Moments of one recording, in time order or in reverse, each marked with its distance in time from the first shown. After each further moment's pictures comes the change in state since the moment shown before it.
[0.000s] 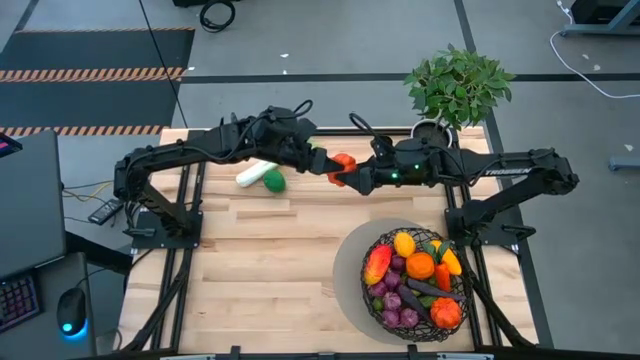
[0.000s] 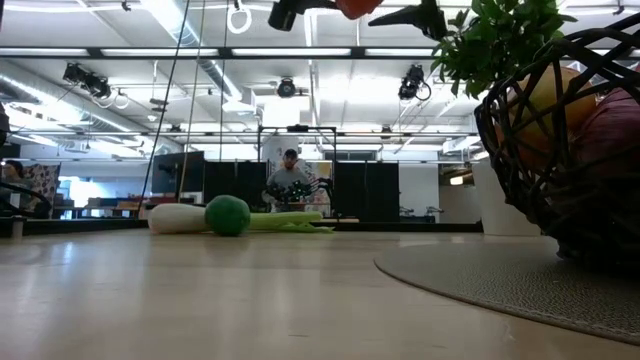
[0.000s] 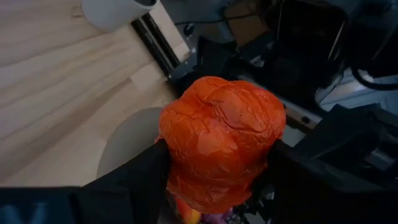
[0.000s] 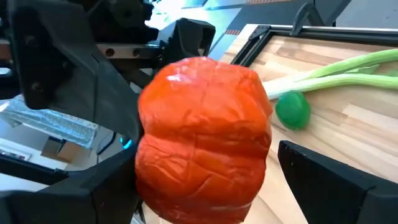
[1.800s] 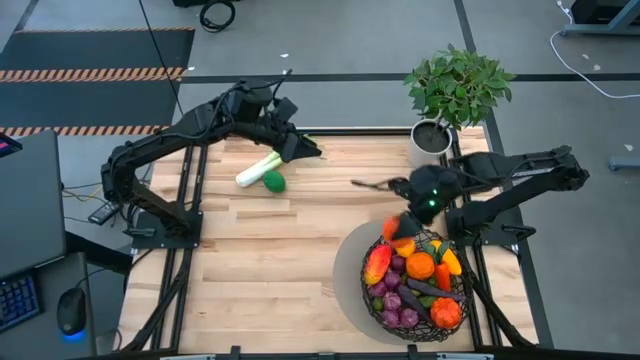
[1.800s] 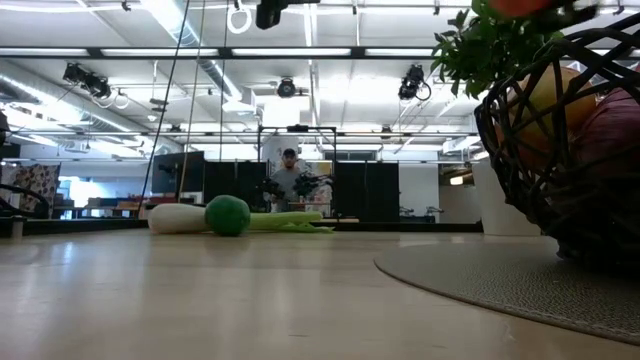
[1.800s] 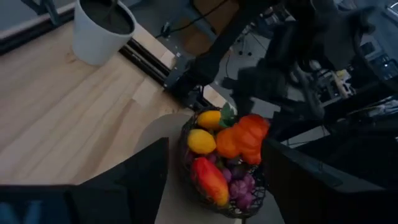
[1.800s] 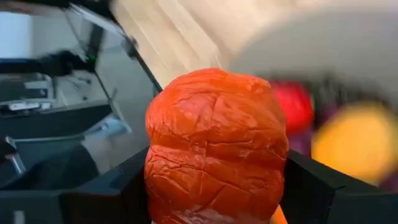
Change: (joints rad) left arm 0.178 -0.092 0.000 -0.085 0.241 0.371; right arm 0.157 -0.147 0.000 -0.668 -0.503 0.235
